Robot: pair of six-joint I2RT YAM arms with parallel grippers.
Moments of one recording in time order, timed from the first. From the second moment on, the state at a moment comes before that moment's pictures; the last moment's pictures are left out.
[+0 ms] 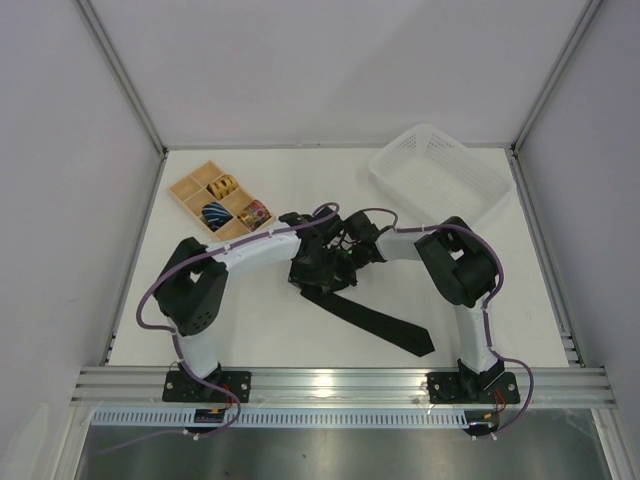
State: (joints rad) left arm -0.78 1.82 1.31 -0.88 -0.06 -0.59; right arm 0.65 2.07 1.19 -0.20 -0.76 0.83
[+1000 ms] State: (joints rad) left arm -0.80 1.73 1.22 -0.71 0.05 -0.58; right arm 0.62 2.08 1.24 -0.34 -0.74 0.75
